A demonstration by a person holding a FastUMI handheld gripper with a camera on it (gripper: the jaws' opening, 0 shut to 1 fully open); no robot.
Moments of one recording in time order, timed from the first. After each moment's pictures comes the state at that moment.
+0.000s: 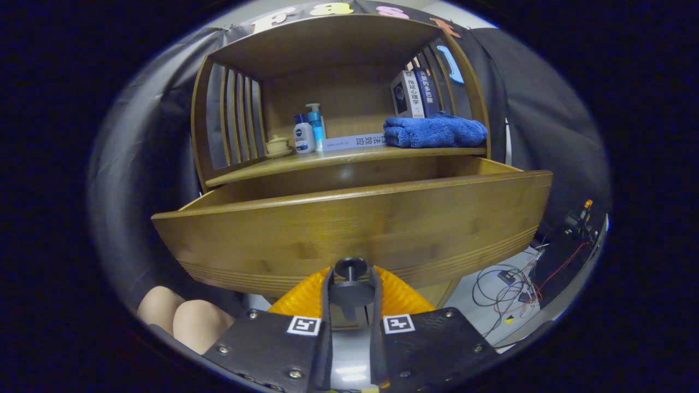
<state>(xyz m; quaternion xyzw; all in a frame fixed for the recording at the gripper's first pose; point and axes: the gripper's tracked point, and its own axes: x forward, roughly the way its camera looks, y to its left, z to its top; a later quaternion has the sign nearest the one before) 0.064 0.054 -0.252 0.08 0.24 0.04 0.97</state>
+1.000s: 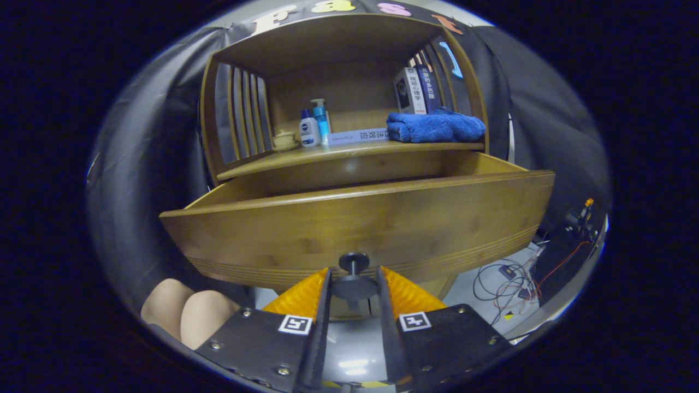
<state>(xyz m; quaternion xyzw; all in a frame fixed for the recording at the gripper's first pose) 0.030 0.054 -0.244 0.07 0.26 0.06 0.96</state>
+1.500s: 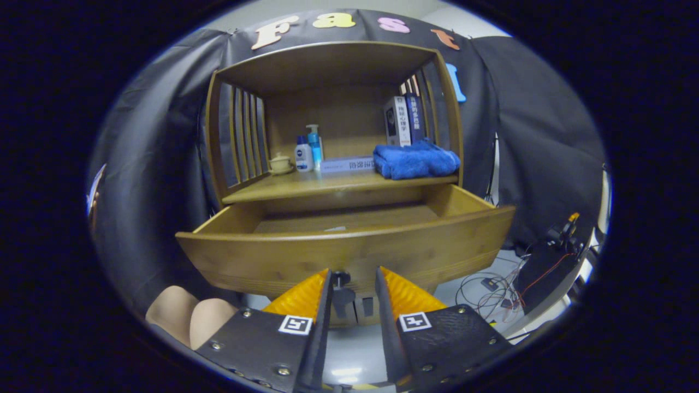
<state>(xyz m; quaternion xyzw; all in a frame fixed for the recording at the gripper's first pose) 0.018 0.028 -0.172 0.05 0.21 0.03 0.98</state>
